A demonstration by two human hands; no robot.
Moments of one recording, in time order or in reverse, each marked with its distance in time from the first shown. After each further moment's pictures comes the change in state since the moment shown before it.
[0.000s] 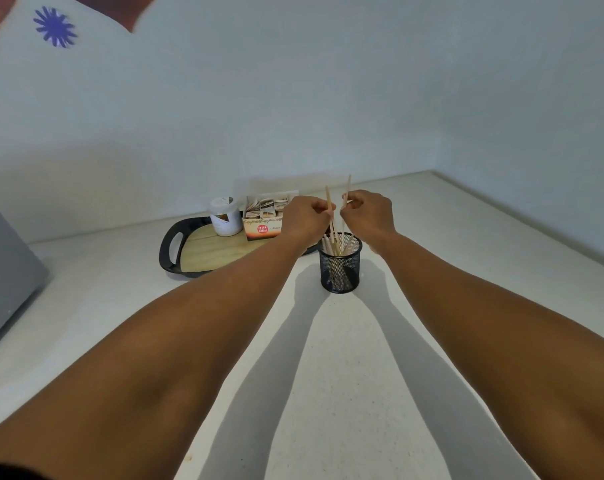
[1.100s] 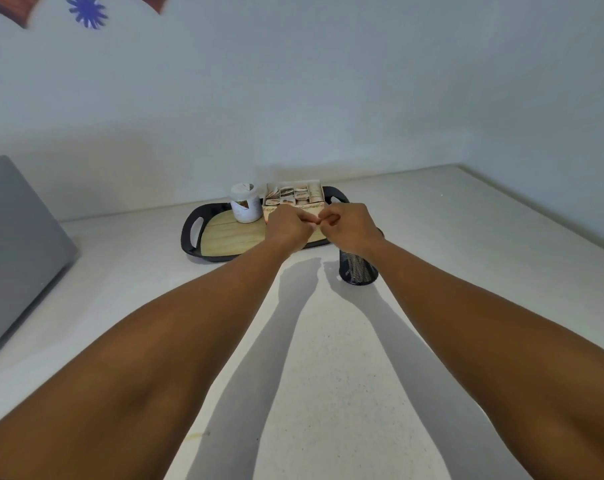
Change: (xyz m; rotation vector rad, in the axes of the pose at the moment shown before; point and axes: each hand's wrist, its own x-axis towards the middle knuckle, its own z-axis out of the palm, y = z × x) left_hand -0.016 -0.052 -0.041 0.092 -0.002 -0.156; right_hand -0.027 -0.014 0.047 -0.131 -0.302 -0.222
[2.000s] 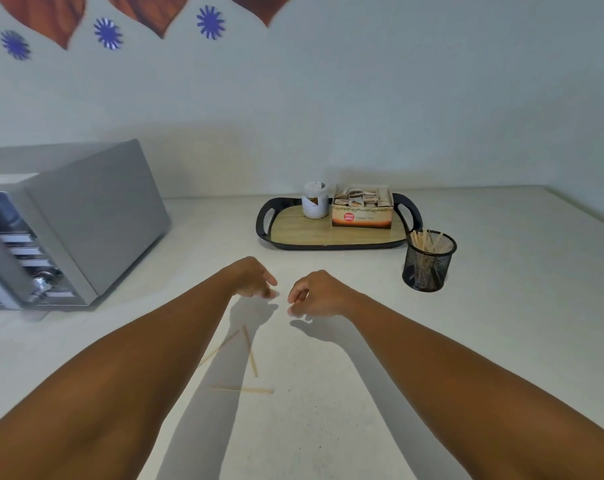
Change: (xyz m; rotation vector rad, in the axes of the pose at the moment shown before) left_hand -0.087 -0.142 -0.137 0.435 -0.367 -0.399; right_hand -0.078 -0.082 0.121 0.075 -0.705 -0.089
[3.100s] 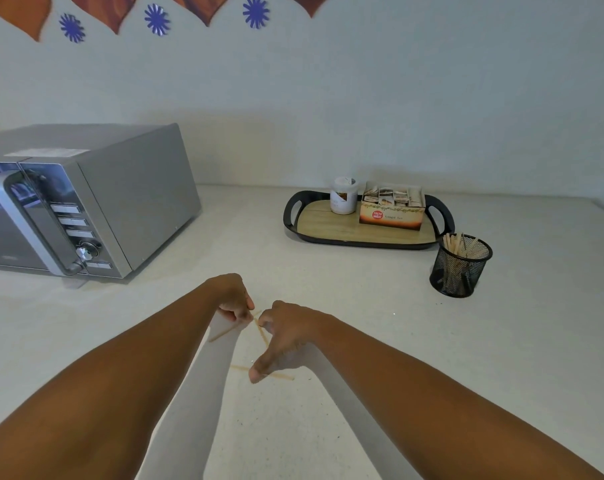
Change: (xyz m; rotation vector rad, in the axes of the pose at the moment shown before) left_hand -0.027 -0.084 0.013 -0.063 -0.071 -0.223; right_hand -0.012 -0.055 0.079 -0.347 -0.345 -0.033
